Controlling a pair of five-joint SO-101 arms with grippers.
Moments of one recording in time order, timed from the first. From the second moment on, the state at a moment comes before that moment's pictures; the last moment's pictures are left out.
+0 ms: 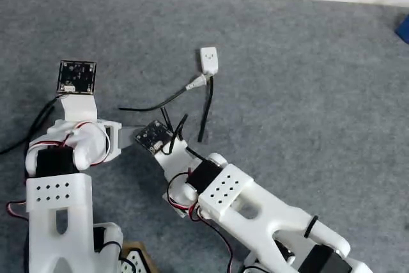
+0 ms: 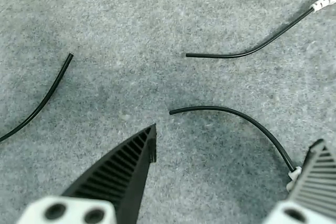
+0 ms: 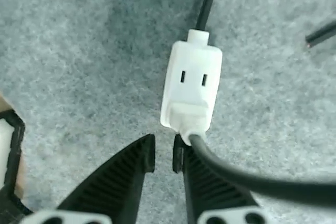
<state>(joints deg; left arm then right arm) -13.8 -52.6 49.8 64.8 -7.2 -56.5 -24.6 45.9 61.6 -0.8</state>
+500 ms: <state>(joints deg) -13.8 -52.6 49.8 64.8 -7.2 -54.8 -24.4 45.9 63.0 1.2</state>
